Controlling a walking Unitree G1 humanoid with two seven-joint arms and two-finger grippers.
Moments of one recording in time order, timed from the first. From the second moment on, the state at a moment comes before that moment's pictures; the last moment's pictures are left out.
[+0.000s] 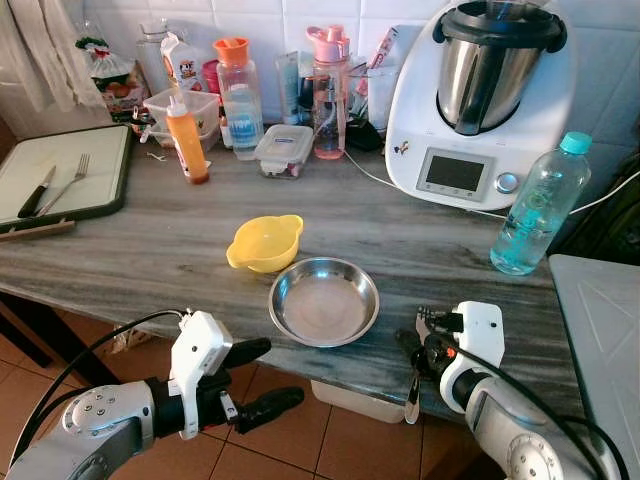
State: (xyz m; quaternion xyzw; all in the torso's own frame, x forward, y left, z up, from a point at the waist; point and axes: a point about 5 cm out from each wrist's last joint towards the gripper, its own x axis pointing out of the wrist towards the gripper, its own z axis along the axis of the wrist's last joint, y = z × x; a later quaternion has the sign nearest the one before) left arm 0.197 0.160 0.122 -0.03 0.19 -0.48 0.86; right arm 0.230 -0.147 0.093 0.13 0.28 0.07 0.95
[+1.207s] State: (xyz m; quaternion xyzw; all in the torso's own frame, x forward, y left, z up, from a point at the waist) left arm 0.195 0.155 0.086 -0.04 0.21 -0.47 0.86; right arm 0.253 -0.147 0.073 0.11 0.29 0.07 0.95
